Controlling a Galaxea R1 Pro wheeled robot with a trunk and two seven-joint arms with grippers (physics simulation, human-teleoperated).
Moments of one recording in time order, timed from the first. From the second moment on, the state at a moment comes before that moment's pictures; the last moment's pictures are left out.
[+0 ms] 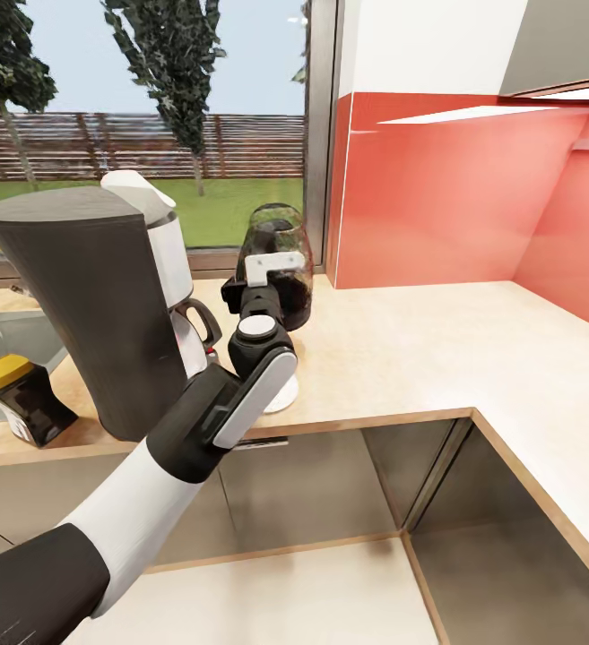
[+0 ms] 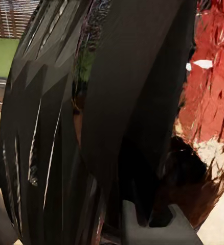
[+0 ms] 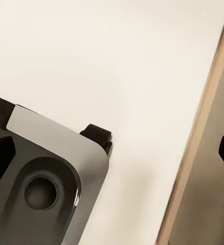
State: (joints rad) left arm -1.06 -0.17 -0.66 -1.46 0.51 0.58 1.00; right arm -0.25 -0.25 0.22 0.03 0.02 -0.44 0.39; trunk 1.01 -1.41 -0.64
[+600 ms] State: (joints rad) left arm -0.95 -0.17 -0.67 -1.43 0.58 0.56 1.00; right arm -0.25 -0.25 0.22 0.03 0.02 -0.44 0.39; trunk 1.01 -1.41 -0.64
